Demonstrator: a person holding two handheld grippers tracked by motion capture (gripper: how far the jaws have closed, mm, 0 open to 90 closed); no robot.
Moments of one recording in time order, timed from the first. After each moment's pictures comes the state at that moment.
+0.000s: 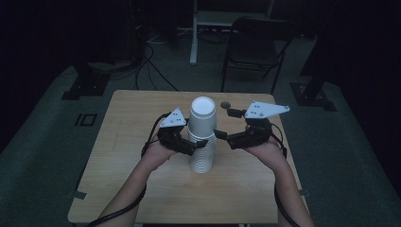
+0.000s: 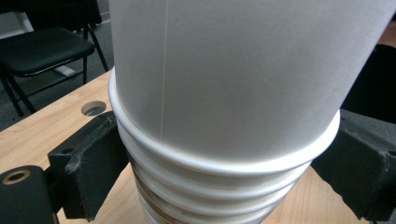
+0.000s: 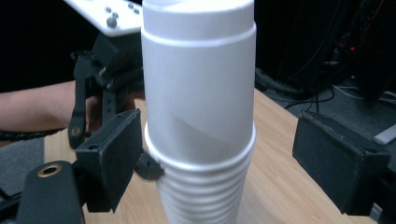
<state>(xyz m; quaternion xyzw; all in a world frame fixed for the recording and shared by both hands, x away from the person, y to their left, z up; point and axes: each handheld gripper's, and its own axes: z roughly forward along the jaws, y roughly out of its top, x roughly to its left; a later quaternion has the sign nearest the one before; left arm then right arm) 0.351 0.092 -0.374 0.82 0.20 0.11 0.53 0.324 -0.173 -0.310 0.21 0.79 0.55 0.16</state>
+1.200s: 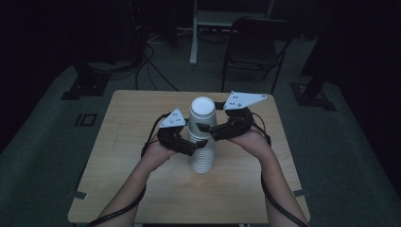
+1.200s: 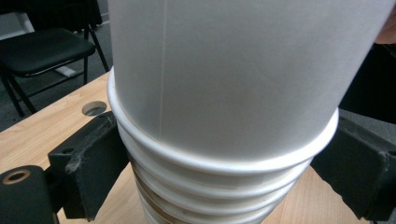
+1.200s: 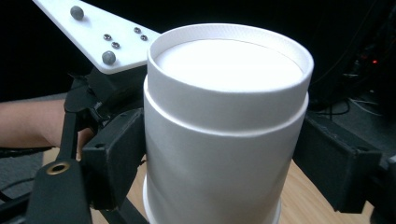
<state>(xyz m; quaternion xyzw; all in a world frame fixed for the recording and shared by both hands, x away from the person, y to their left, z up) 0.351 0.092 -0.374 0.81 0.21 0.11 0.53 0.347 -0.130 -0.300 0.17 0.81 0.54 0.16</state>
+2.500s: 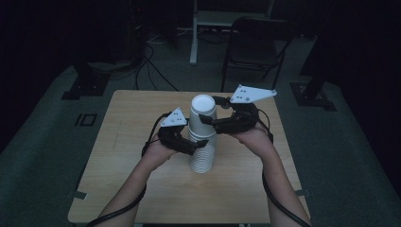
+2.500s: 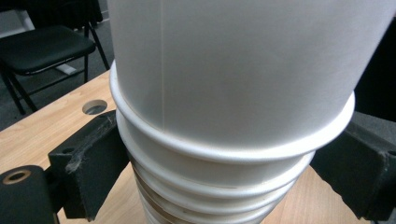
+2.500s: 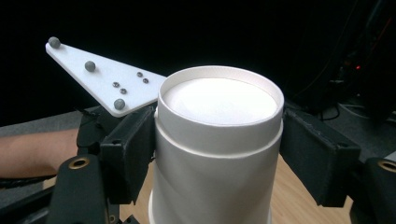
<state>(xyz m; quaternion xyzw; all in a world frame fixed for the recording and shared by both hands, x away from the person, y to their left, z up) 0.352 0.091 -0.373 0.82 0.21 0.11 0.53 0.339 -0.137 -0.279 0.19 0.79 0.56 0.17</state>
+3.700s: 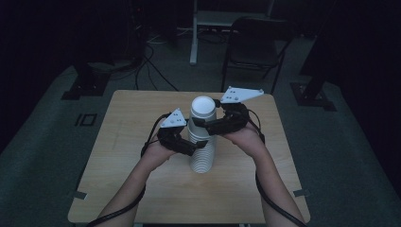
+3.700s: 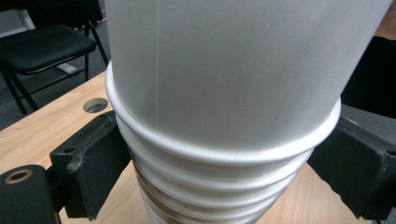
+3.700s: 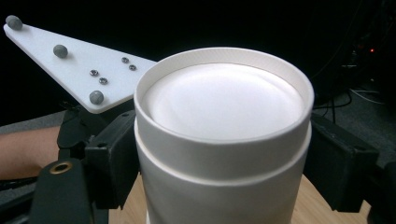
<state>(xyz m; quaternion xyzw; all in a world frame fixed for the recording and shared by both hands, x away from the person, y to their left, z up) 0.350 0.092 -0.374 0.82 0.21 0.12 0.52 0.352 -0.120 -0.294 0.21 0.80 0.55 0.14</state>
